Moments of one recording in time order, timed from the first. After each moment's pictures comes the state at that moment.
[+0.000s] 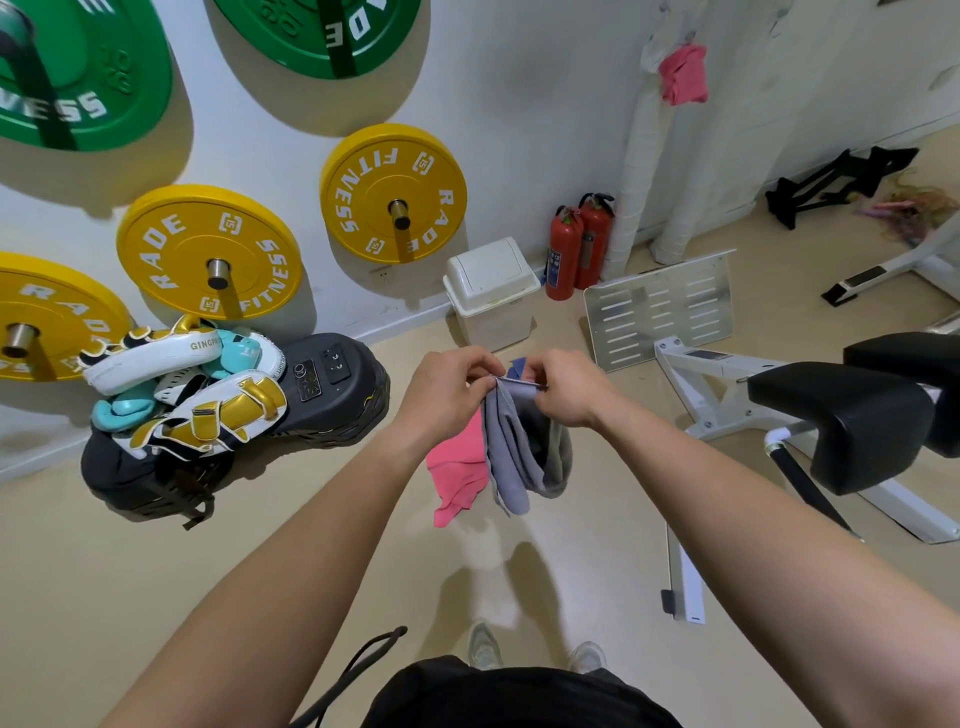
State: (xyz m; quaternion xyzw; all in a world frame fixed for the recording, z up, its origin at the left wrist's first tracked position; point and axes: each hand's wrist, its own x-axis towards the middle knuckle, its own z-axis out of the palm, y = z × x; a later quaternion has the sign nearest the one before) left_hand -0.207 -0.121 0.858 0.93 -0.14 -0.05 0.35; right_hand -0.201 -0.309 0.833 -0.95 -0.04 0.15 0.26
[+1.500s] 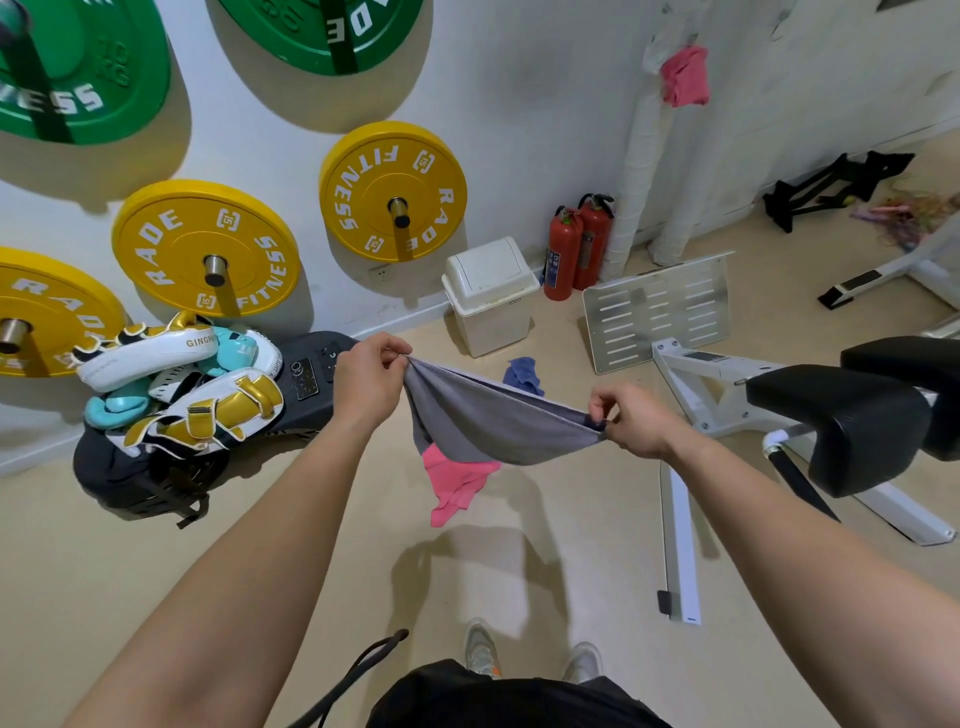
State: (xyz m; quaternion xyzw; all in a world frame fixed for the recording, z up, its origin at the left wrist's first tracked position) left_hand -0.172 -0.044 0.829 0.93 0.05 0.04 0.36; right_hand -0.235 -0.381 0.794 -0.93 0.03 0.19 0.32
